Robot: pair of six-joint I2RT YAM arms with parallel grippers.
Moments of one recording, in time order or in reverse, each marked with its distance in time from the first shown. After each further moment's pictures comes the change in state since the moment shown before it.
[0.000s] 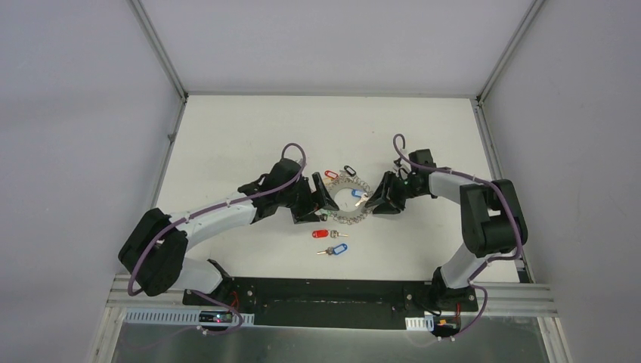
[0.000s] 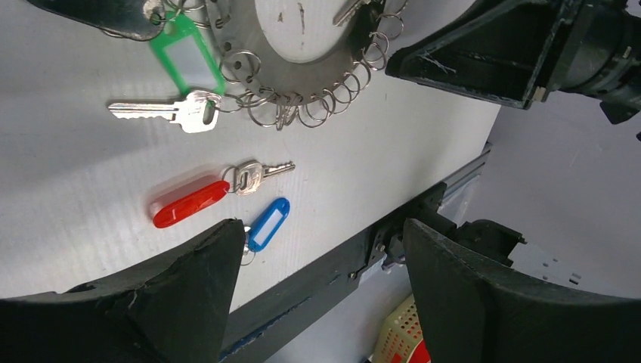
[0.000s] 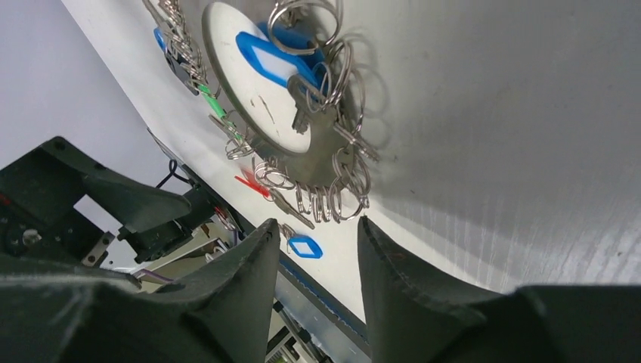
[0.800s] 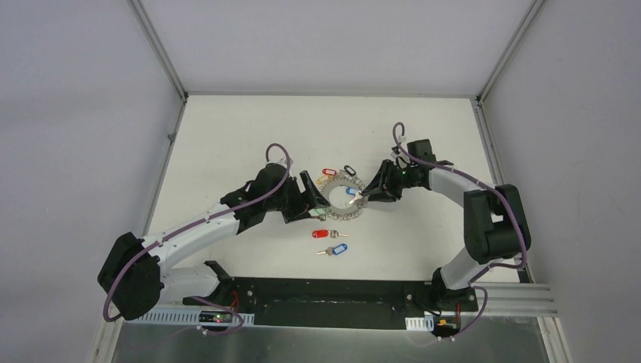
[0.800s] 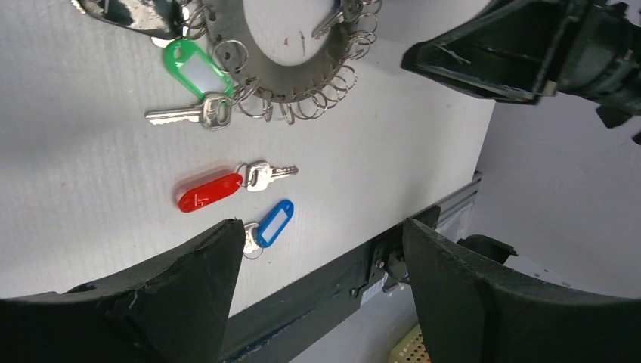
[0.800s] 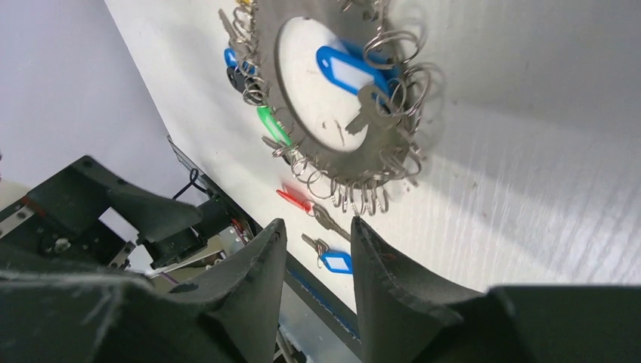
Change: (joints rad) left arm -0.025 -0.193 -0.042 -0.050 -0.143 0.008; right arm 0.034 -0.014 0.070 0.053 0.002 0.067
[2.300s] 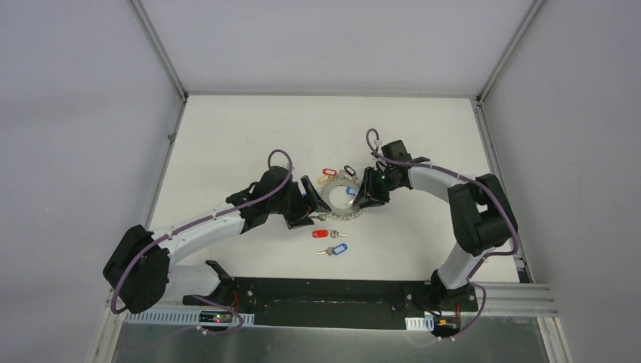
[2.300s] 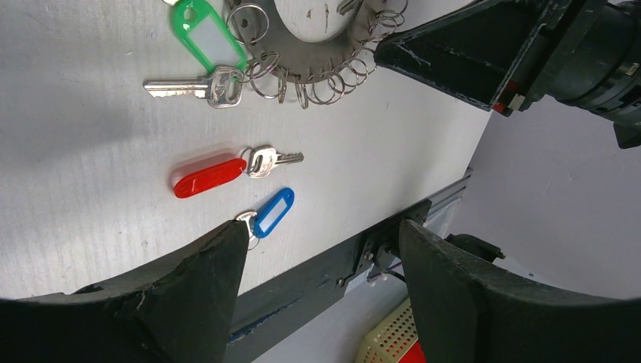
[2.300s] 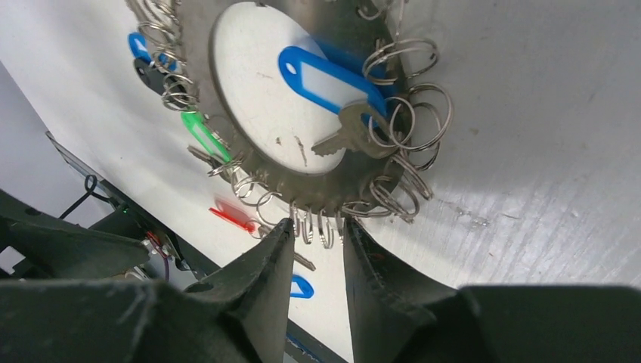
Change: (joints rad) left arm 0.003 0.049 -0.042 0.025 0.053 -0.108; right arm 0.176 0.053 0.081 -0.092 0.227 -0.091
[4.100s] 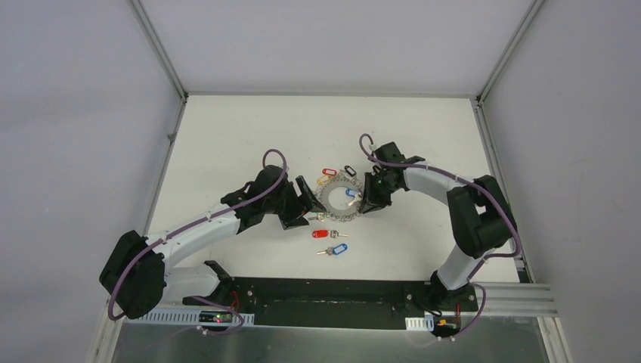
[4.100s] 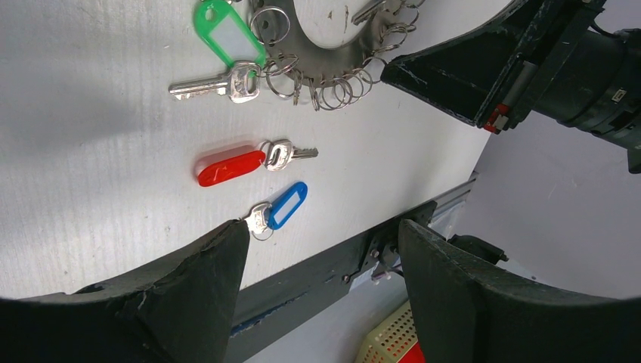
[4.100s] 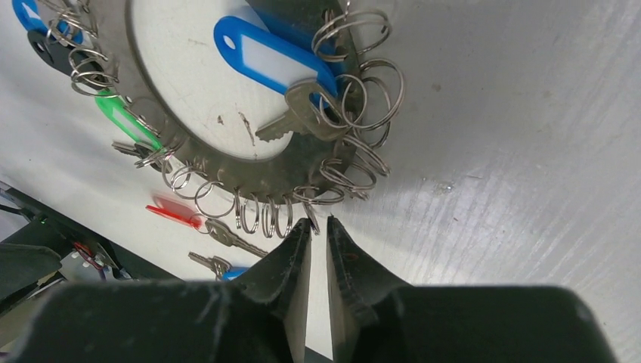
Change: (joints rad) left arm 0.033 -0.039 0.000 -0.070 0.007 0.015; right arm 0.057 -0.006 0.028 -0.133 0.155 -0.067
